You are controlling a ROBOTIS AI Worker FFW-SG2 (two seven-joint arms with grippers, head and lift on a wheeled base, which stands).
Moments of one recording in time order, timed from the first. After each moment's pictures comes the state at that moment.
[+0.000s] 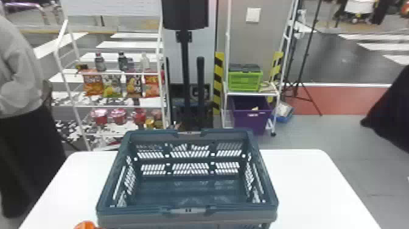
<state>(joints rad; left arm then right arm) 0.83 0.00 0.08 -2.04 0.07 -0.33 -0.13 0.89 -0.17 0.09 -2.13 -0.05 -0.23 -0.06</state>
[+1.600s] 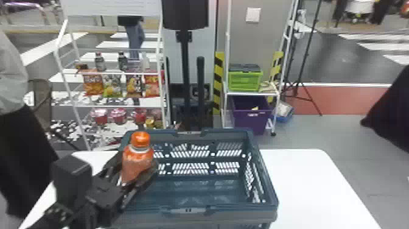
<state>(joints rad) 0.29 0.10 0.04 -2.27 -0.12 0.50 -0.44 0.86 -0.11 0.09 -2.06 0.00 -0.17 -0.07</state>
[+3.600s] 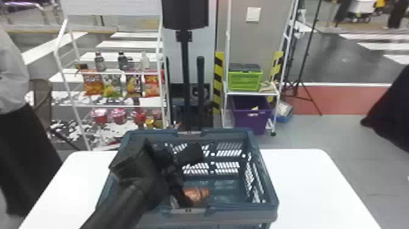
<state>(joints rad) -0.64 0.02 -0.39 -0.89 -0.79 0.44 -1.01 0.86 -0.05 0.06 -2.00 0.03 -0.15 -0.08</state>
